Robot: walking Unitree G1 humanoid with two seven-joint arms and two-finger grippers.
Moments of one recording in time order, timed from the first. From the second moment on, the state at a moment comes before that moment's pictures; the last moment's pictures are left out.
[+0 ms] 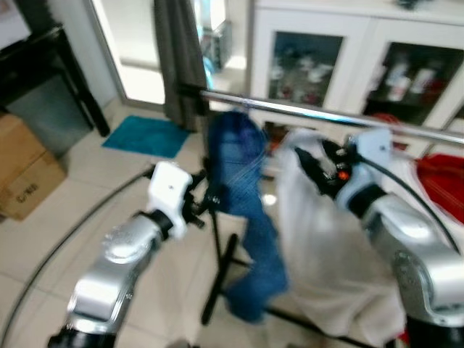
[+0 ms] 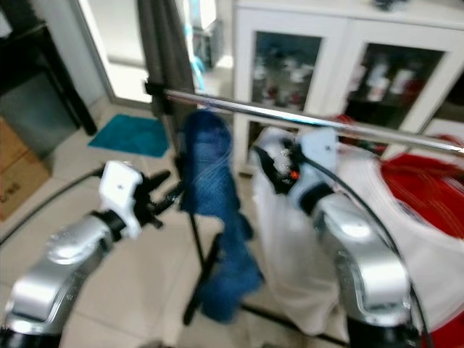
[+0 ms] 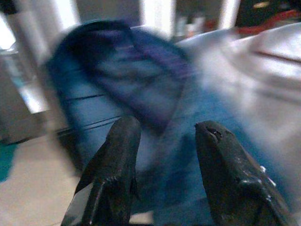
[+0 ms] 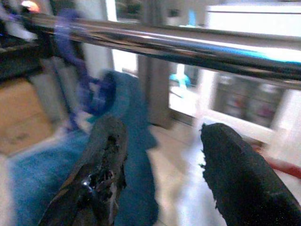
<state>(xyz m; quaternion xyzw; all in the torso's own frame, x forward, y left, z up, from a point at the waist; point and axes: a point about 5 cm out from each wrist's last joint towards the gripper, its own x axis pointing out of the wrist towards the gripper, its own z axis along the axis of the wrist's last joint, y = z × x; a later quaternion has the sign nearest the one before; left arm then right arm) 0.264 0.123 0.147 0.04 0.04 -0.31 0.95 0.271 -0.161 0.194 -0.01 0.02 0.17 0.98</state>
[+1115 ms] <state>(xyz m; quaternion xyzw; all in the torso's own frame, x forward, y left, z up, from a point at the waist) 0.234 0.126 0.146 0.04 0.08 -0.47 0.88 0.296 -0.190 0.177 -0.02 0.13 0.07 0.99</state>
